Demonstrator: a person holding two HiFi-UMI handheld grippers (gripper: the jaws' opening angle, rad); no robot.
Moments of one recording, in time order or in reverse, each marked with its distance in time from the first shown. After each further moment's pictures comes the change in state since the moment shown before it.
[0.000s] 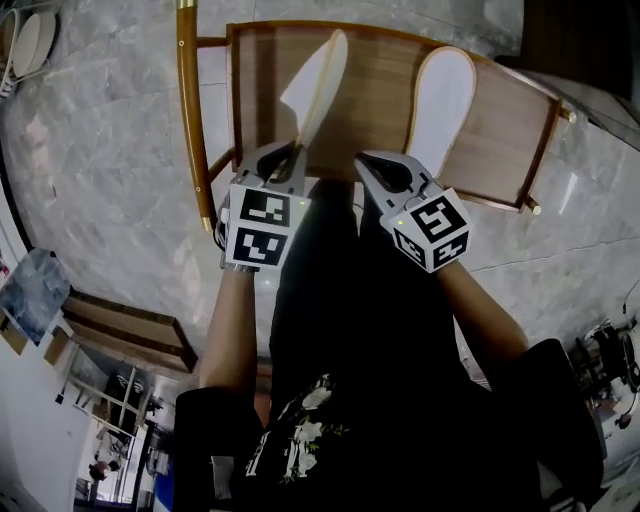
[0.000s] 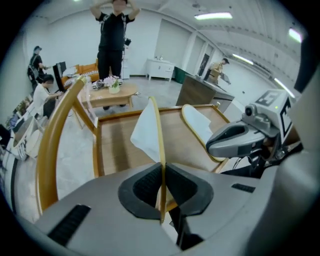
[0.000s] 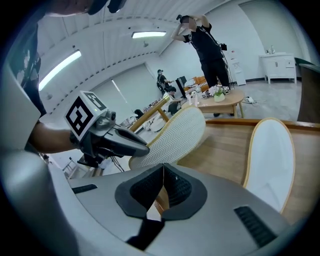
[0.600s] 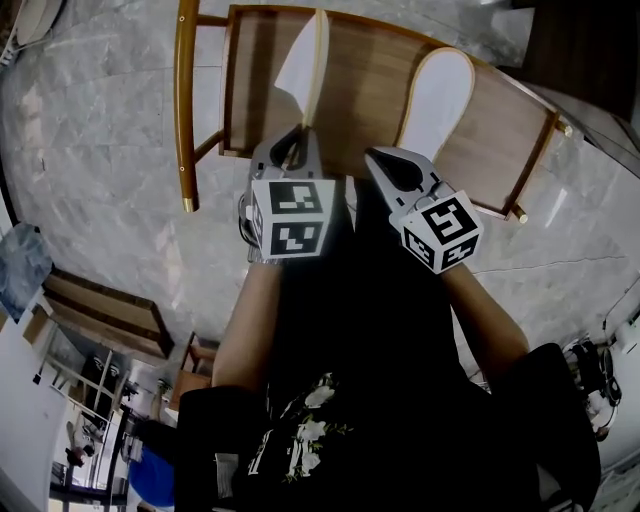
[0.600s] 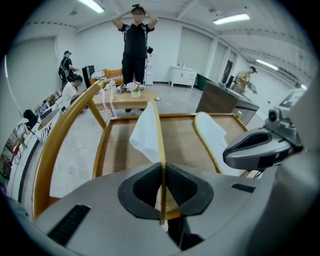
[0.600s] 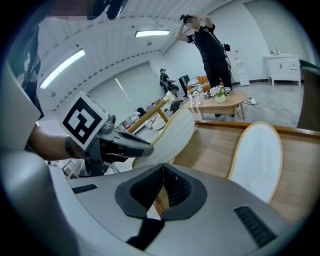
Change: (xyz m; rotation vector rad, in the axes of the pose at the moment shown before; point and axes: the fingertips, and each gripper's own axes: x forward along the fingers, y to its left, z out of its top) left arm 0.012 -0.015 0.015 -0.176 -0.090 0.224; right arm -0.028 -0.016 0.000 -0.042 0.024 0.022
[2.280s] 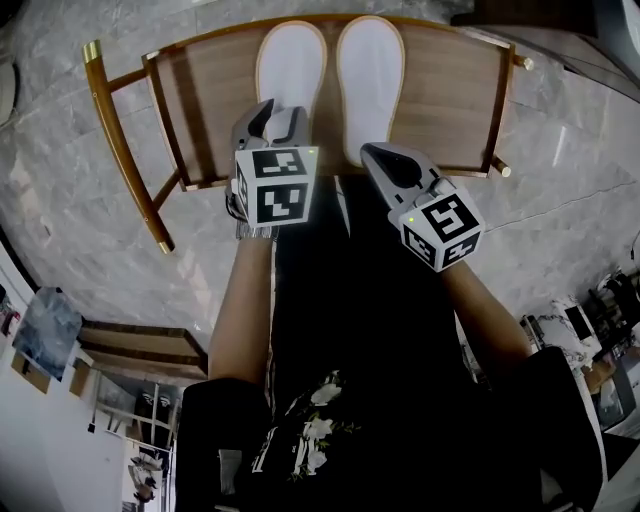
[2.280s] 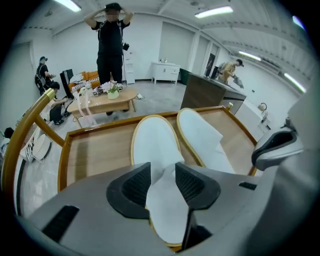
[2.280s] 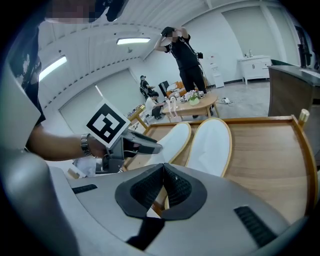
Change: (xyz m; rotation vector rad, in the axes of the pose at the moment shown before) left arm 0.066 -0.062 0.036 0.160 0.037 -0.113; right arm -0.068 -0.051 -0.025 0.147 -0.056 -0.186
